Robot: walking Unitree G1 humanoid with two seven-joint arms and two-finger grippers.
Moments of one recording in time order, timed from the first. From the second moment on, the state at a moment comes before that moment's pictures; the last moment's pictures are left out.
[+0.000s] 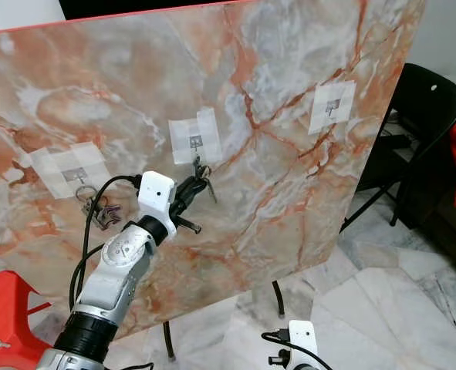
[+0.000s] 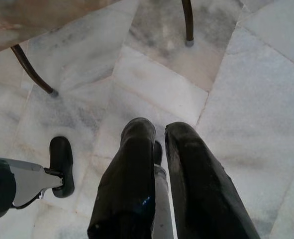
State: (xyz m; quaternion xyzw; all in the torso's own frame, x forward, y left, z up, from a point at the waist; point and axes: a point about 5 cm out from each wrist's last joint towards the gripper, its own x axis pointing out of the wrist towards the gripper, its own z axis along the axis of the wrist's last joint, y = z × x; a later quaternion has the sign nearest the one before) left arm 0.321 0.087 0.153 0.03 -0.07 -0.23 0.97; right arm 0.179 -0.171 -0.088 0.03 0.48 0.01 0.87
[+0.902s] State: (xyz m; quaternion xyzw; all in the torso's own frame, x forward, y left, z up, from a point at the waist) left arm 0.336 0.087 0.164 0.02 -0.07 -0.19 0.98; right arm 0.179 -0.171 -0.088 0.03 0.48 0.01 0.87
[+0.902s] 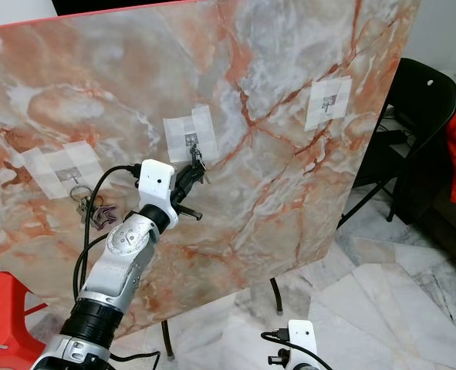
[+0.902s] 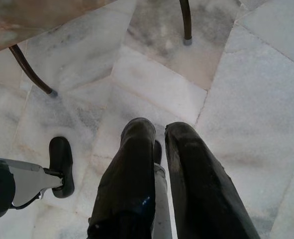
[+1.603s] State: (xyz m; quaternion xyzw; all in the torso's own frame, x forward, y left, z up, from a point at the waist) left arm 0.341 0.092 0.171 0.00 -0.09 -0.16 0.98; right arm 0.179 -0.170 -0.088 0.03 0.48 0.01 0.87
